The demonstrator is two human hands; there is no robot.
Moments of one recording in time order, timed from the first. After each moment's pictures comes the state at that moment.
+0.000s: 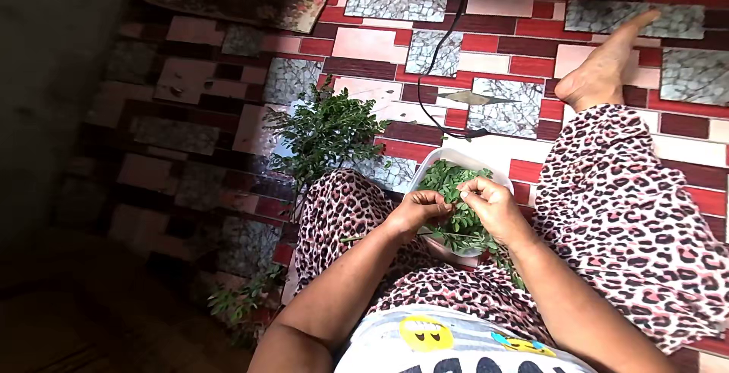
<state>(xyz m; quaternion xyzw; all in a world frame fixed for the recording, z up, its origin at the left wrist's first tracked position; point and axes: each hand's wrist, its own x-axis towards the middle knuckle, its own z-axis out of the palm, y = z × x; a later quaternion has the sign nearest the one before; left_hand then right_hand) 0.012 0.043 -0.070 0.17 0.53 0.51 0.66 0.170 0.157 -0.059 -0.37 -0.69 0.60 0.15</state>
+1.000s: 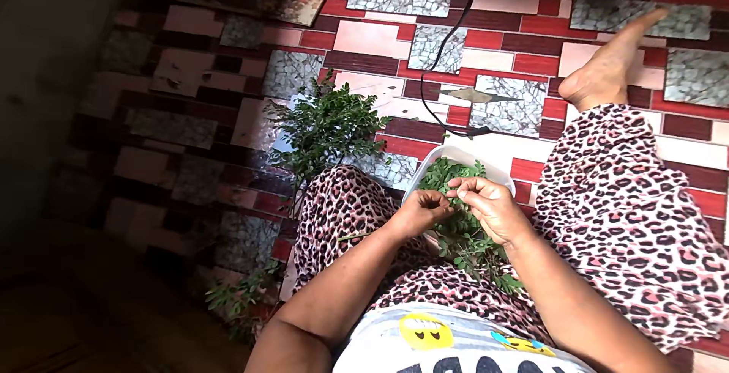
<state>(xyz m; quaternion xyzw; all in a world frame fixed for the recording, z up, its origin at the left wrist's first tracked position) 0.012 0.040 -0.072 0.34 0.59 0.46 0.57 0.166 0.154 -0.059 -0.37 -0.55 0.73 0.15</state>
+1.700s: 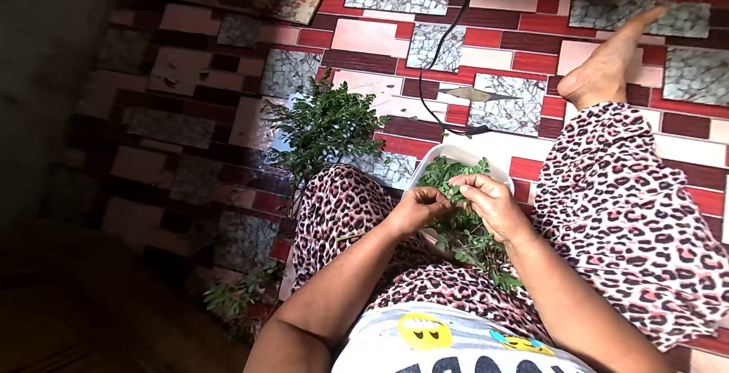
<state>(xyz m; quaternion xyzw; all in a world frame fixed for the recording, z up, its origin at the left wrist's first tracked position) 0.011 0.041 -0.075 0.30 0.58 0.48 0.58 0.168 0.157 -0.061 -0.37 -0.59 0.71 0.14</state>
